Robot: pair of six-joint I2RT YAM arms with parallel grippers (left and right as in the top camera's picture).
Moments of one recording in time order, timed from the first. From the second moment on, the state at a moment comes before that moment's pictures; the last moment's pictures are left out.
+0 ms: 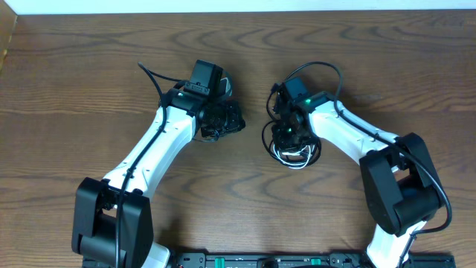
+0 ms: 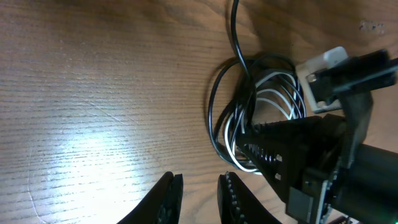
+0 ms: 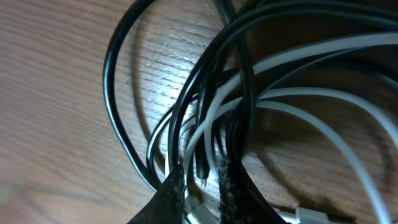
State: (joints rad) left arm -0.34 1.67 1.22 -0.74 0.41 -0.54; right arm 0.49 1.94 1.25 -0.76 -0.23 0.27
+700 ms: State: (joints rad) left arm -0.35 1.67 1.22 -0.75 0.41 -0.54; right arm 0.48 1.98 1.28 -0.83 -0.24 0.22
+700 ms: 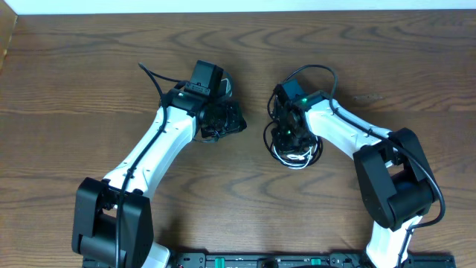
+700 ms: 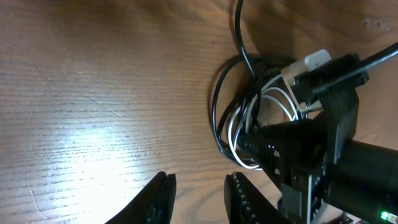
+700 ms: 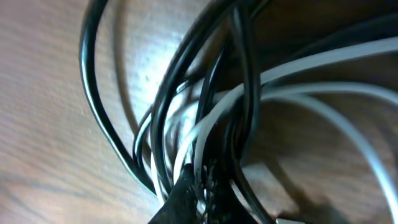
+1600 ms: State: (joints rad) left arm -0.35 1.67 1.21 -0.55 0.72 -0.34; right arm 0.27 1.53 1.43 -0.88 -0.76 0.15
